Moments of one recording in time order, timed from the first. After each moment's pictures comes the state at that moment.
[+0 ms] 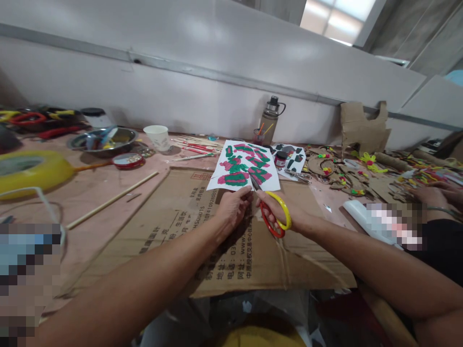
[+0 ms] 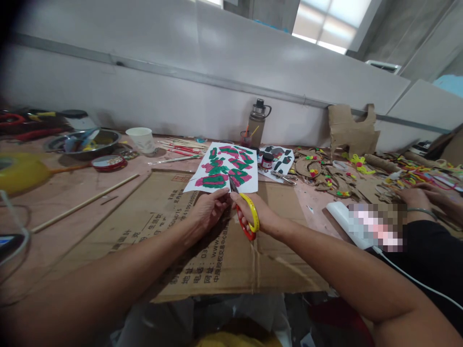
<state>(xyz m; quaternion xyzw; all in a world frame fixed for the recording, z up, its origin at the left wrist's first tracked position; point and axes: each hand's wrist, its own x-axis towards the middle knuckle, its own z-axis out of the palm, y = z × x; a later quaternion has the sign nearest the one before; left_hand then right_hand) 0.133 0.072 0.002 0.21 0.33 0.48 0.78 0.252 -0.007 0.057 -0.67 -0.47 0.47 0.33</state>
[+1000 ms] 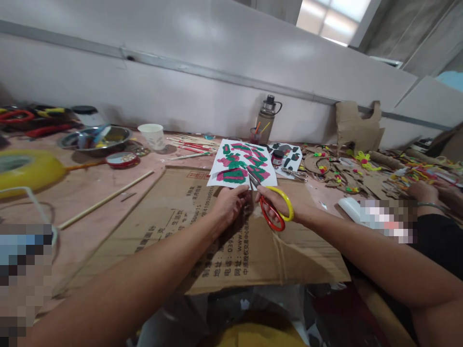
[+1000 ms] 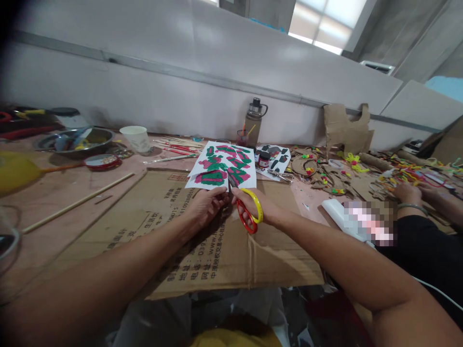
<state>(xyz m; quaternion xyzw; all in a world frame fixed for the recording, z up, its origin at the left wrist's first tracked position) 0.130 0.072 0.006 0.26 0.32 0.47 0.78 0.277 0.001 0.046 -0.62 -0.48 0.52 0.34</state>
